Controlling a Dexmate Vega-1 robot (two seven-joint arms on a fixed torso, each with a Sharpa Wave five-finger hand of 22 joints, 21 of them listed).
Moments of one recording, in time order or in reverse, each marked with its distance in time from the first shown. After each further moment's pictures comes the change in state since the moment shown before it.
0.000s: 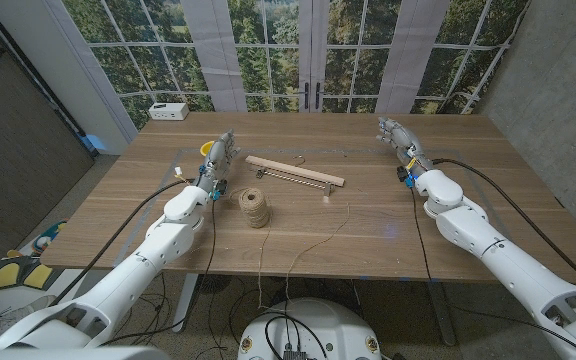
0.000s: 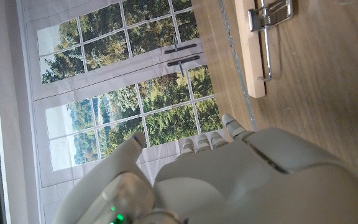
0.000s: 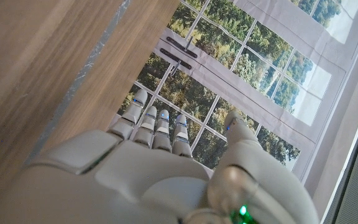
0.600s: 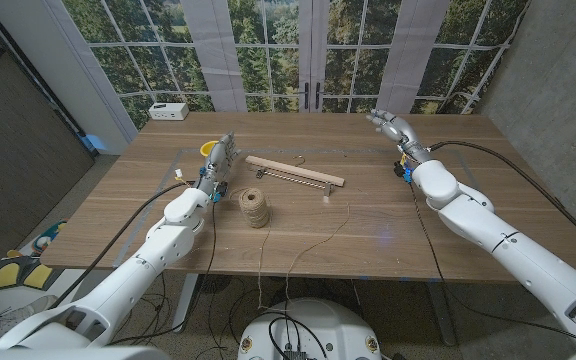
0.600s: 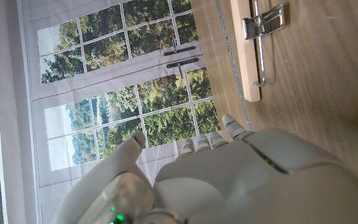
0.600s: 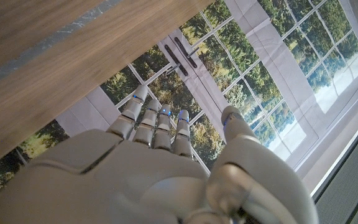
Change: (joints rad) left arm 0.009 0.000 0.000 -0.003 -0.010 0.000 -0.008; left_hand 0.003 -0.003 0.004 -0.004 0.000 -0.004 0.003 0.004 0.000 -0.006 0.006 0.000 0.000 -0.005 0.005 0.004 0.000 0.001 0.008 0.000 0.000; right arm -0.006 -0.103 -0.051 -0.222 -0.269 -0.206 -0.130; right_hand 0.070 0.031 0.029 -0.026 -0.004 0.090 -0.007 0.012 0.000 0.080 -0.011 0.021 0.005 0.091 -0.036 0.039 0.013 0.066 0.010 -0.005 0.002
